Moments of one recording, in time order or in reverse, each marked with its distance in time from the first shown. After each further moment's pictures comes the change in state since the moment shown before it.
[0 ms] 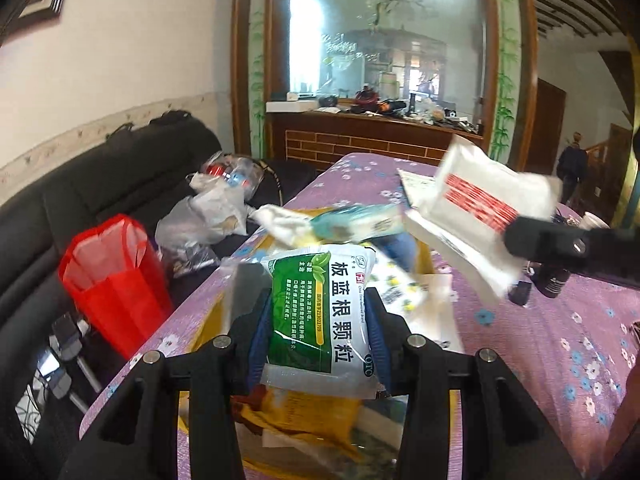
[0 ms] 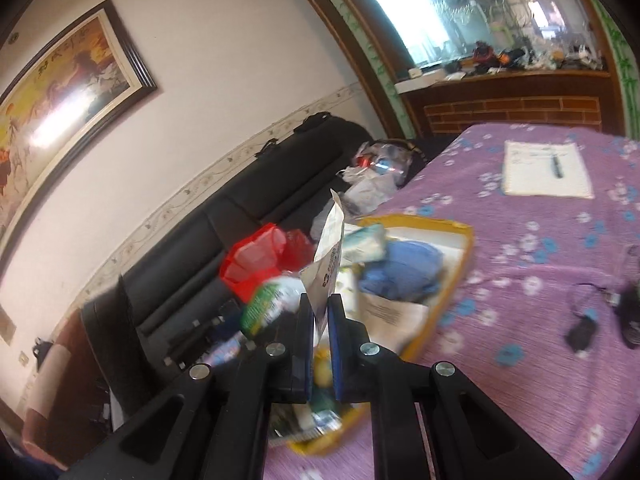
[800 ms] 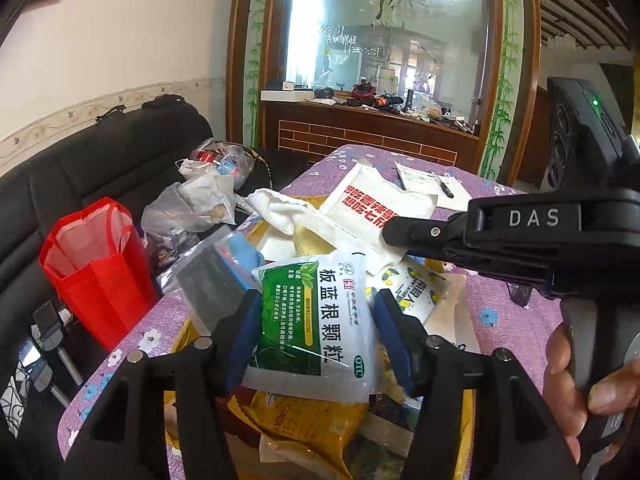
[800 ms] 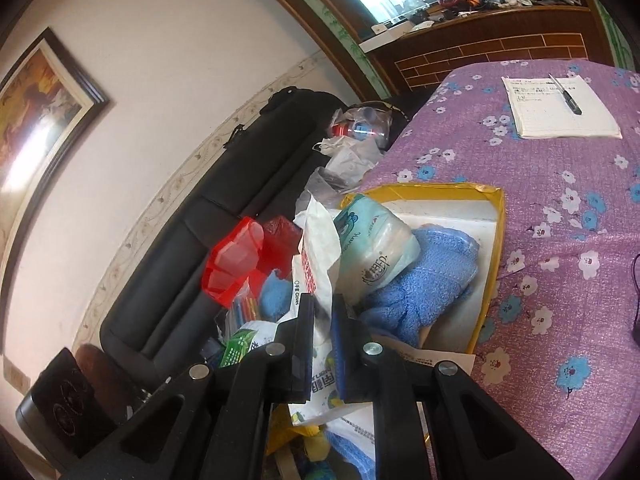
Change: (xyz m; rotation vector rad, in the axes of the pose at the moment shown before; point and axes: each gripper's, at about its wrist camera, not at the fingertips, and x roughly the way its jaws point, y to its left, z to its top) left arm 0.021 0.010 -0.005 -0.027 0.020 -0.056; right arm 0.088 -0.029 0.013 0.159 0.088 -0.038
